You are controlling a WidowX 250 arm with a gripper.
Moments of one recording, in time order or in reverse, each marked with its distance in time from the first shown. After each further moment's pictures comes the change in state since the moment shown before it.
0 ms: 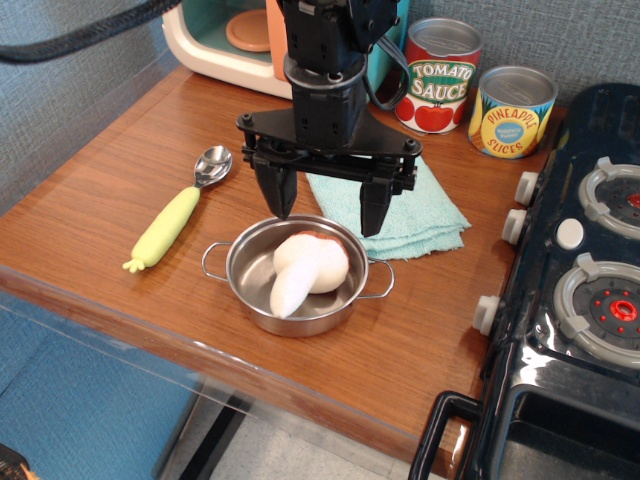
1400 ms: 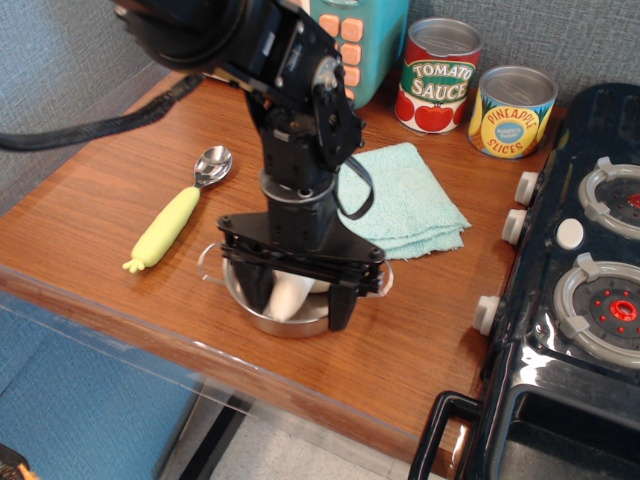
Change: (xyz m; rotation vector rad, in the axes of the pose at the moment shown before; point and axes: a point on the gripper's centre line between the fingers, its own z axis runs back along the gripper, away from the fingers) arm -0.042 0.012 -0.053 0.020 0.115 -0.026
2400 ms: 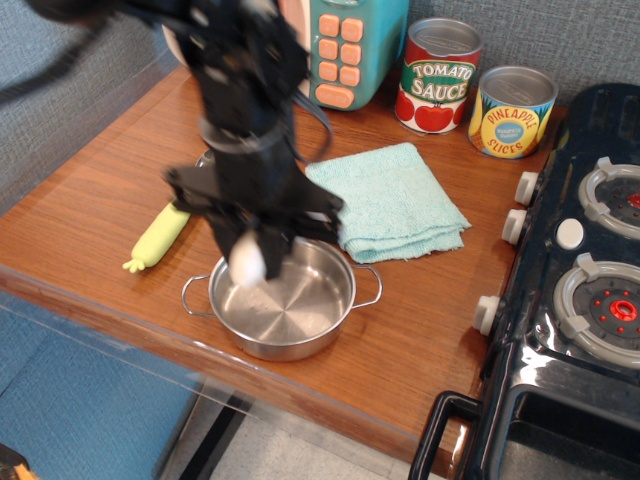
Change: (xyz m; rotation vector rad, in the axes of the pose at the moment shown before) arm -0.002 0.026 0.052 -0.022 -0.105 0.004
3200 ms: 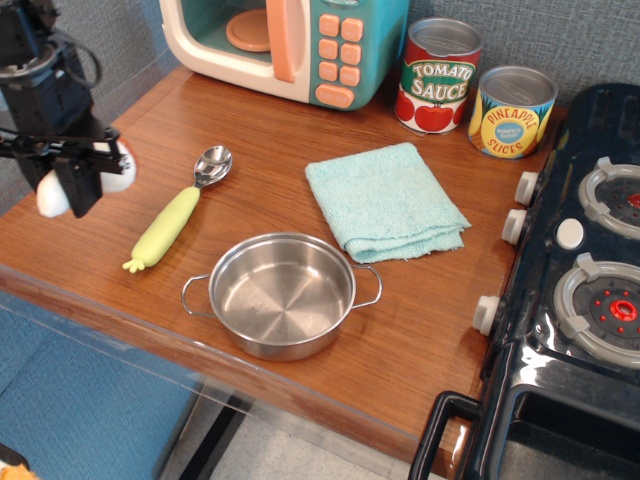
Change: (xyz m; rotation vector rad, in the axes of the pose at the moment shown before) arm 0.018 0.164 -0.029 0.003 0.162 0.030
